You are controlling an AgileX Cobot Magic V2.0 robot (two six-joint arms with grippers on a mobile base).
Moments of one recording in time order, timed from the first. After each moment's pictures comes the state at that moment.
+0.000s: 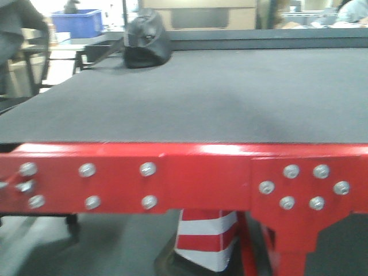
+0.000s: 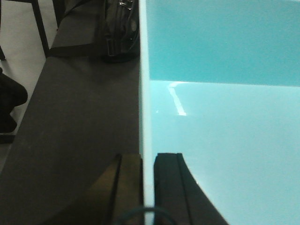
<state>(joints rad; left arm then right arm) -0.47 1.67 -2.18 0.40 1.14 -0.50 0.30 1.57 -2.02 -0.25 1.02 0.38</state>
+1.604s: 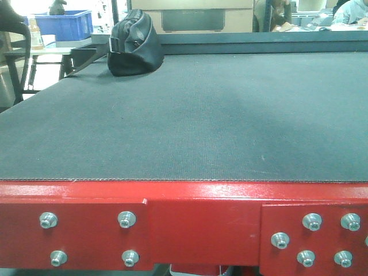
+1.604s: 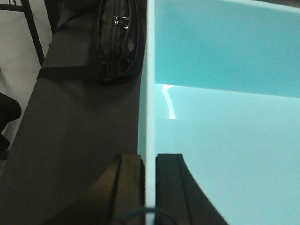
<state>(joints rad) -0.47 1.67 -2.18 0.40 1.15 -0.50 0.30 1.57 -2.02 -0.21 1.13 0.38</state>
